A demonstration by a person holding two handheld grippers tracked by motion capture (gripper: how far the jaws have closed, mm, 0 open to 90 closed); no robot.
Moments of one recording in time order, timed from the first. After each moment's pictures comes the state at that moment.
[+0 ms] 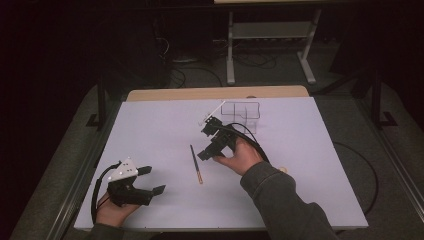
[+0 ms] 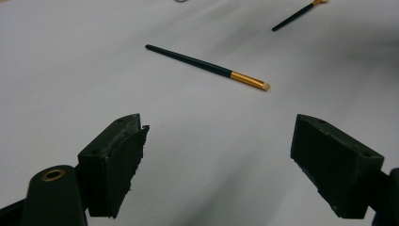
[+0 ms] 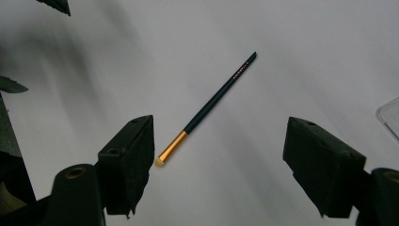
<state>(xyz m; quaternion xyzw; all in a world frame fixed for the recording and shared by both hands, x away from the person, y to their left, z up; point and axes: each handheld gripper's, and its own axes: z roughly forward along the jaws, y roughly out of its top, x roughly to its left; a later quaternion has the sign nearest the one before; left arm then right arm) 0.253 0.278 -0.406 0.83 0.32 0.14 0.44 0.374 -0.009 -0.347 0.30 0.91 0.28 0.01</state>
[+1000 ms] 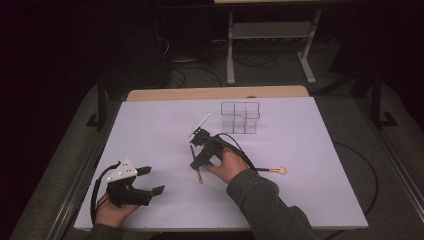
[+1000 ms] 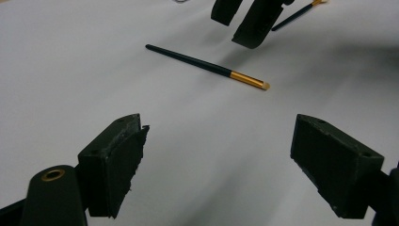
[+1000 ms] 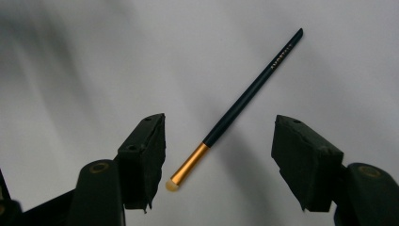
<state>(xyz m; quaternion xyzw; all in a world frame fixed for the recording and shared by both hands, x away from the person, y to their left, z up) 0.252 0.279 -0.406 0.83 0.32 0.14 0.44 0.373 0.023 -0.391 0.31 0.92 0.25 -0.03</state>
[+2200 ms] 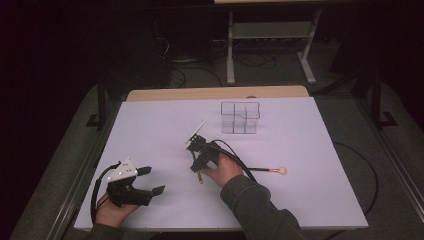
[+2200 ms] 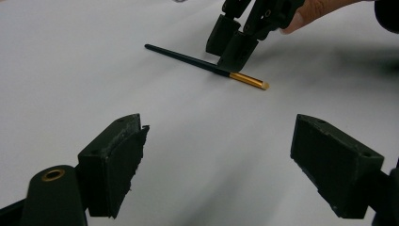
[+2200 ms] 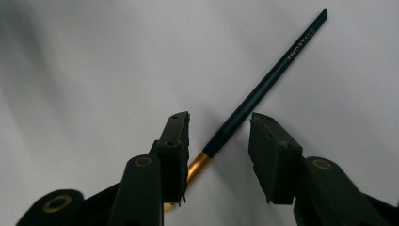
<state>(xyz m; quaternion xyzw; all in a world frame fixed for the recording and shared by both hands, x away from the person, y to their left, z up) 0.252 0.279 -0.406 0.83 0.32 0.13 0.44 0.371 0.036 -0.414 0.31 0.92 0.23 -0.02</state>
